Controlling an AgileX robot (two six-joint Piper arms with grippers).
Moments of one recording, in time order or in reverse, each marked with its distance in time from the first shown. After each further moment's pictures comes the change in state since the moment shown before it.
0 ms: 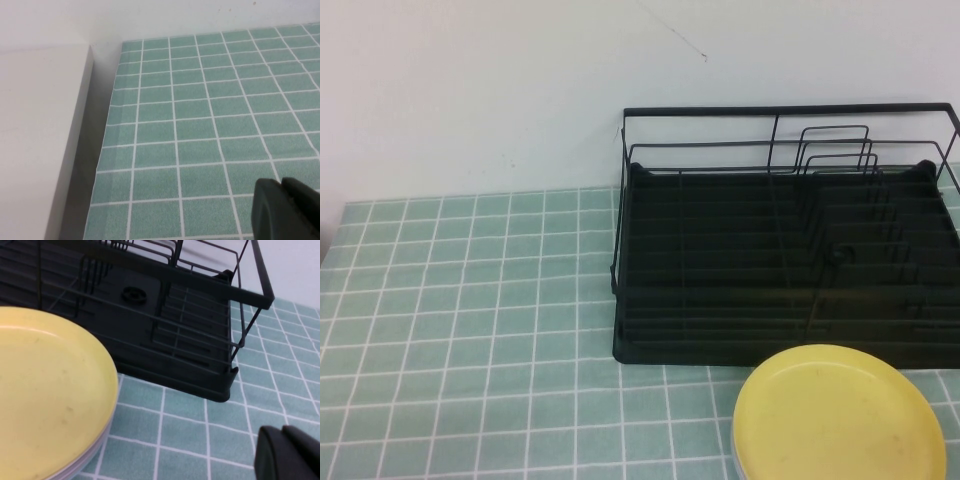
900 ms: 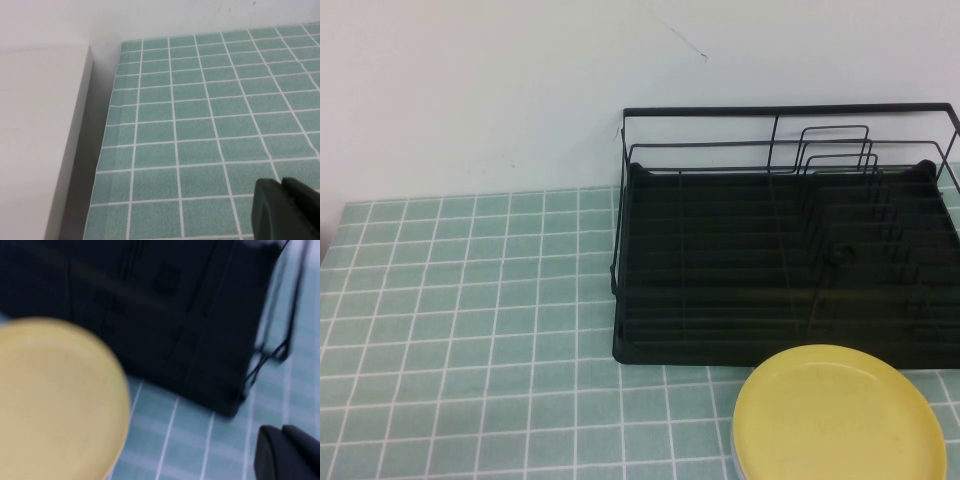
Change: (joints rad) right arm 0.065 0.681 -0.601 -0.007 0.285 -0.022; left arm 0.000 0.000 0.000 0.000 0.000 0.000
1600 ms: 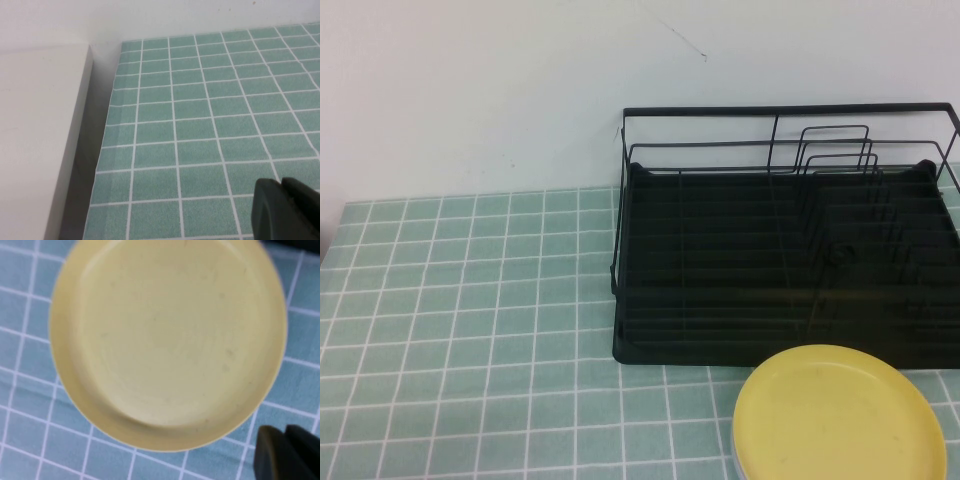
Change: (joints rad) right arm 0.000 0.517 -0.207 0.295 0.299 0.016; left arm 0.000 0.000 0.000 0.000 0.000 0.000
